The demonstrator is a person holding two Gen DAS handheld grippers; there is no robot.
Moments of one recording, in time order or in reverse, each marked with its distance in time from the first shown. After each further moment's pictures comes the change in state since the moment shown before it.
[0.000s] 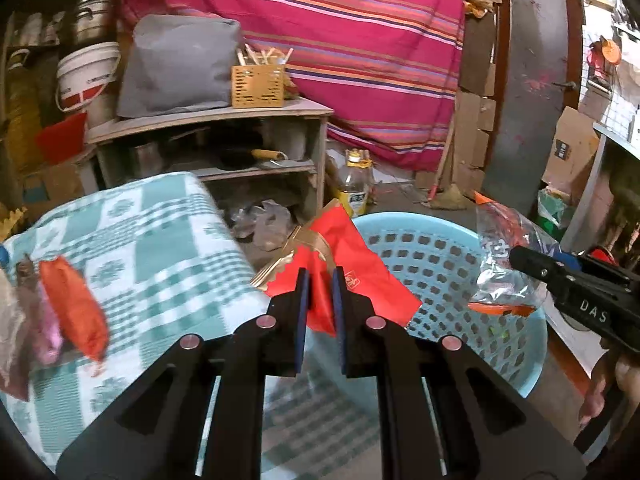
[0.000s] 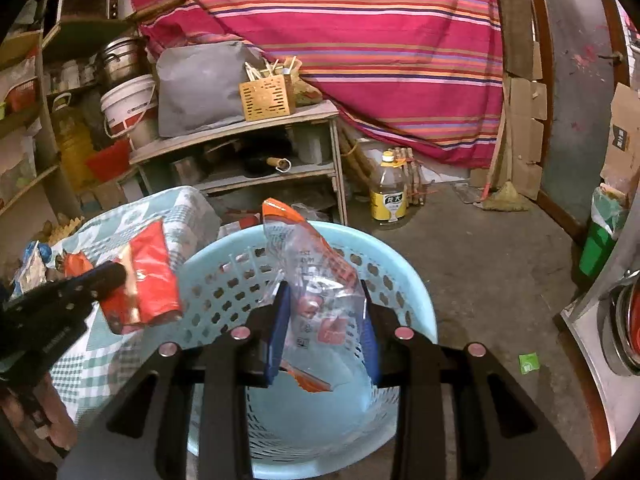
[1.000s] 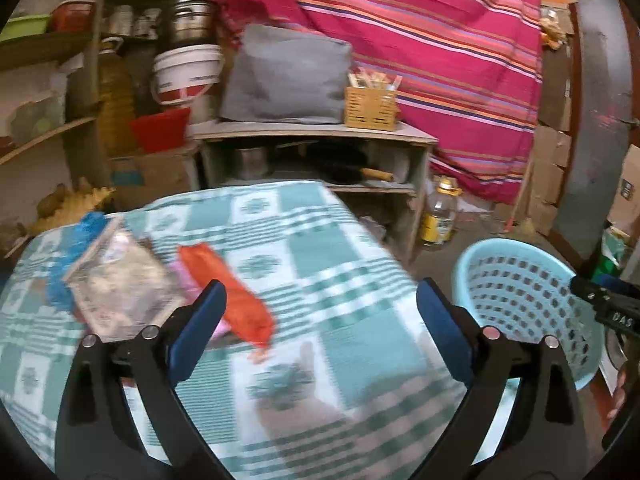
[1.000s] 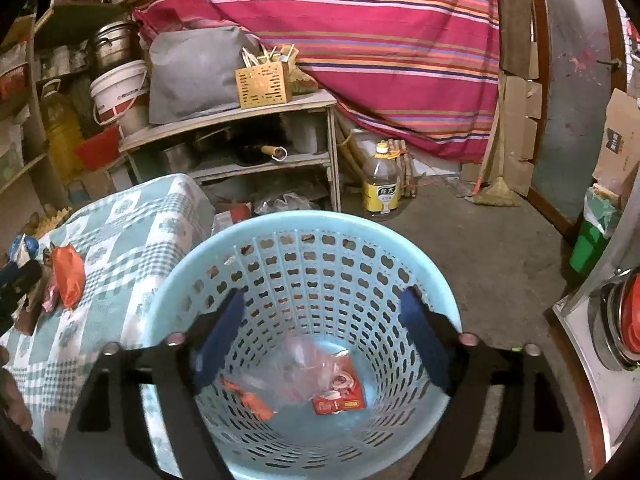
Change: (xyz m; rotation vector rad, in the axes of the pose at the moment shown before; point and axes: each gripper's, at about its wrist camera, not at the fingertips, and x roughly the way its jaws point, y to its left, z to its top) left arm -0.073 0.108 -0.010 -0.125 -0.072 0.304; right arm 0.006 0.043 0.000 -0.014 0.026 -0.059
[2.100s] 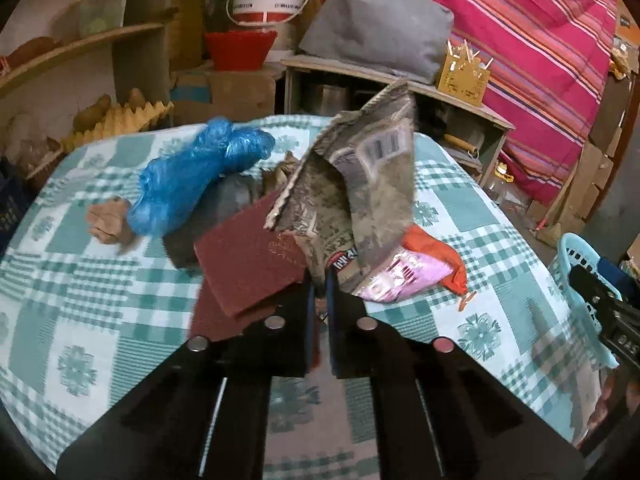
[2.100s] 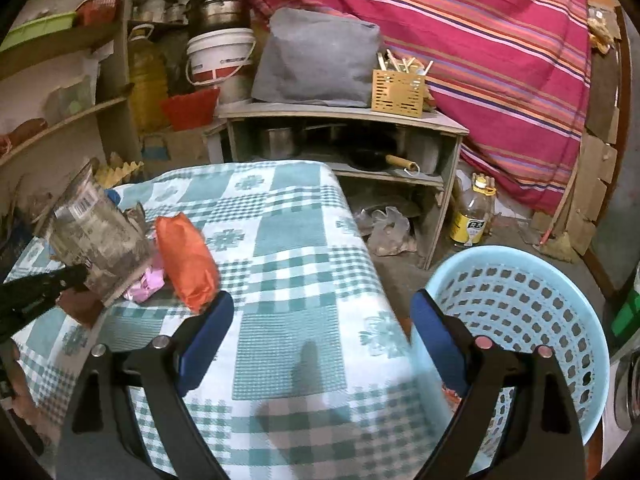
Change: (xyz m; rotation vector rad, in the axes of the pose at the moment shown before) left arm 0.015 0.164 -0.027 -0.172 0.196 0.057; right arm 0.003 0.202 -0.017 -0.245 -0.002 0.183
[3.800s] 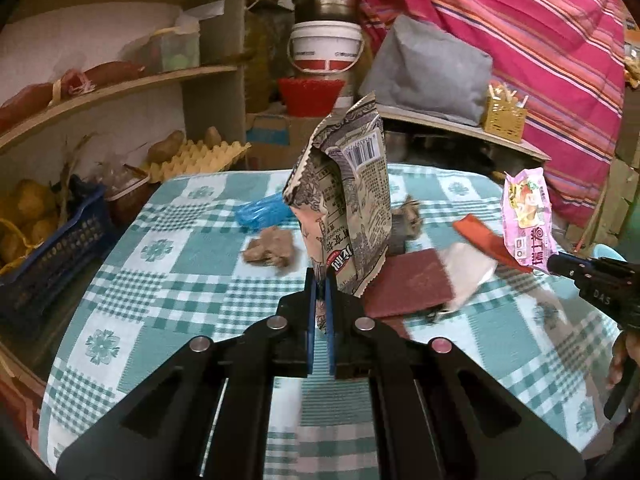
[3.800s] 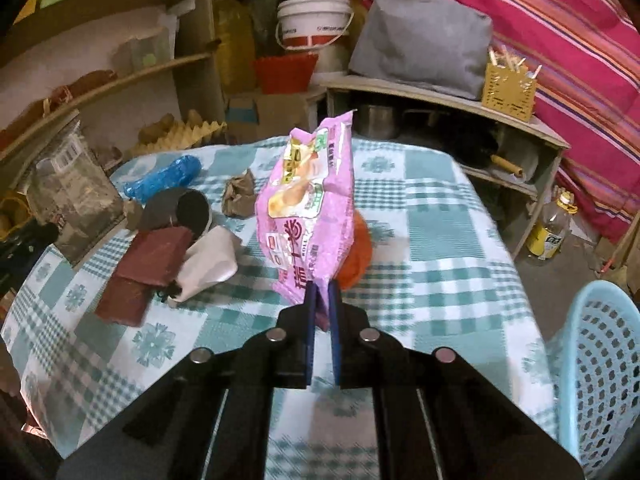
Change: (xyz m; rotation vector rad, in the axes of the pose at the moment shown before) left arm -0.073 0.090 -0.010 0.008 -0.149 0.150; right arm 0.014 0.082 0.012 -0.124 0.078 0.227
